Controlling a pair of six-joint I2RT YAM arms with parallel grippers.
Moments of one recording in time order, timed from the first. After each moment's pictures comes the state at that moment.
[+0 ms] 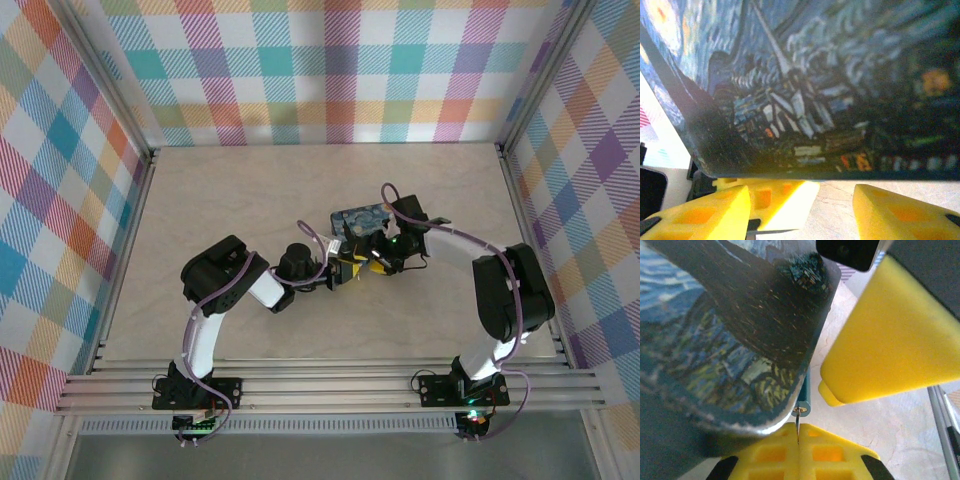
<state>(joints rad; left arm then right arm) -0.72 2.10 0.75 1.06 0.49 -0.54 0.37 1.66 0.98 -0.44 -0.55 0.80</state>
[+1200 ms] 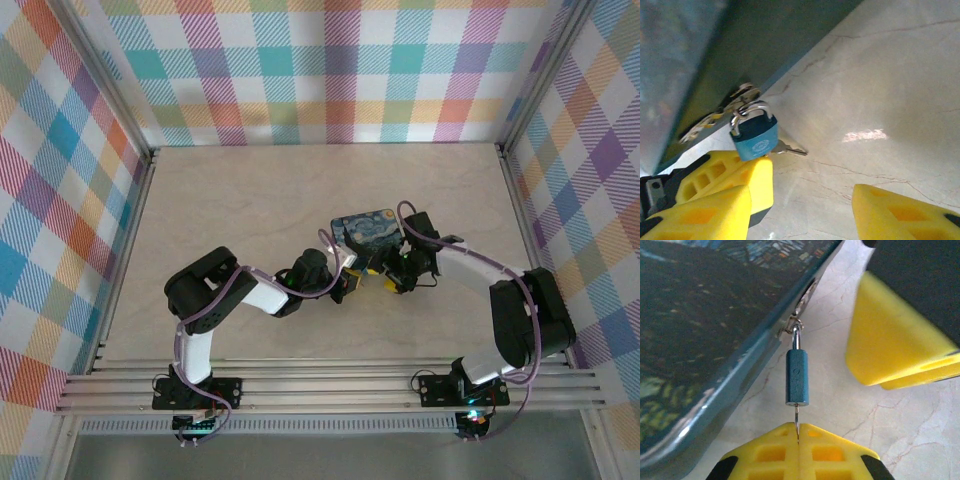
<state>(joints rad) -0.84 1.93 0.74 0.72 0.26 -0.25 0.37 1.51 0.81 -0.47 -0.46 0.95</state>
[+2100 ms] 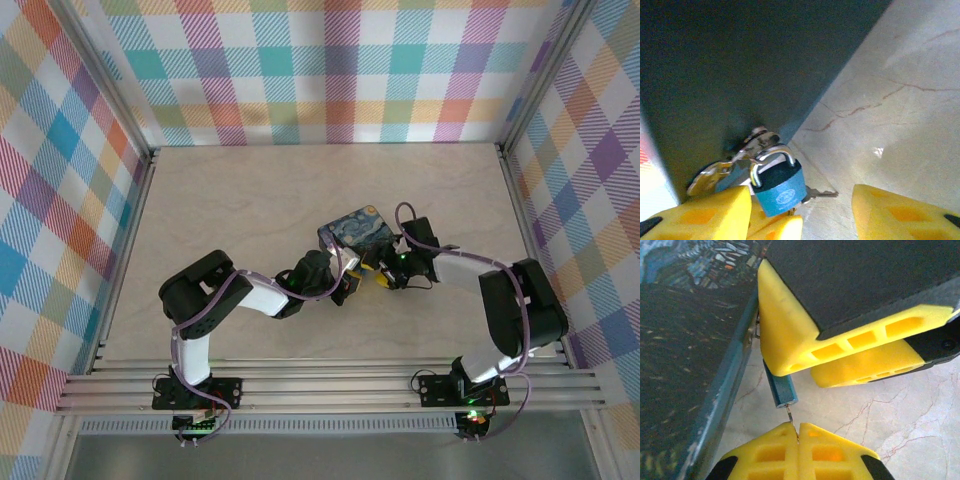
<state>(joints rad) -0.86 1.89 0.74 0.66 0.22 -0.21 0.36 1.57 0.71 -0.14 -0.56 0.99</state>
